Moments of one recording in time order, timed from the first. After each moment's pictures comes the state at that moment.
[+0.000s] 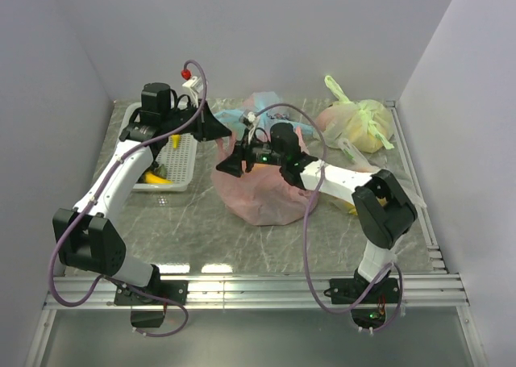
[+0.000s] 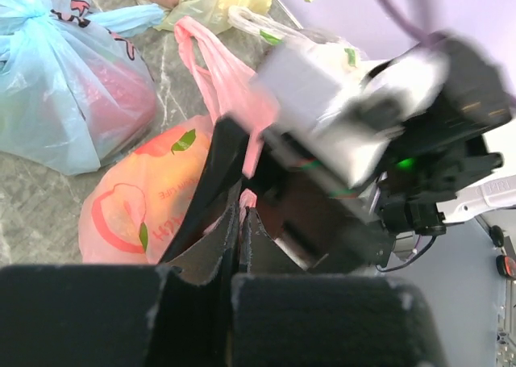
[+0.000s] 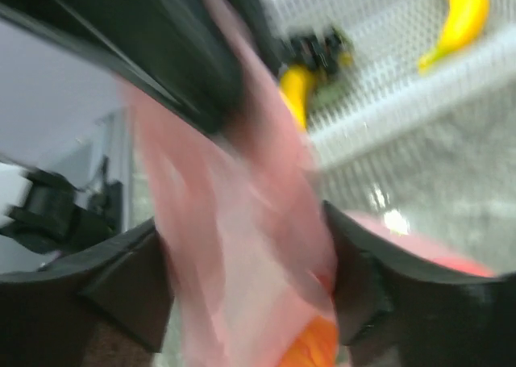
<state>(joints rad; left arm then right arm) -0.23 1.47 1.36 -0.30 0.87 -0.26 0.67 1.76 1.15 0.49 -0.66 0.34</state>
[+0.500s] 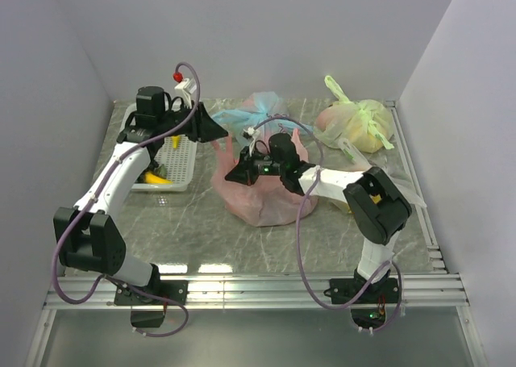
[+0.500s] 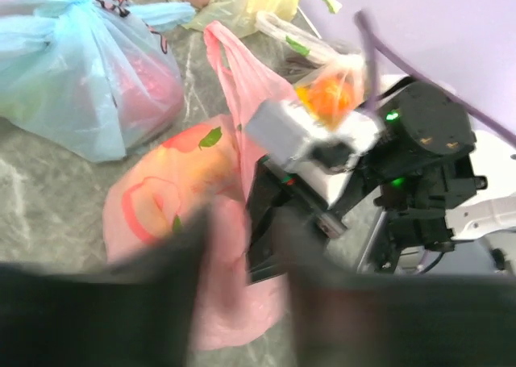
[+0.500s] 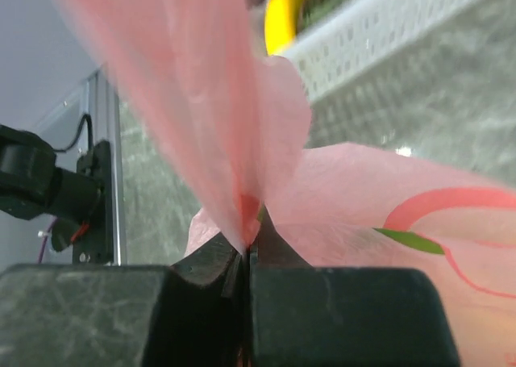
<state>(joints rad) -0.17 1.47 1.31 -0.26 0.85 -0.28 0.67 1.81 1.05 0.48 -0.68 0.33</state>
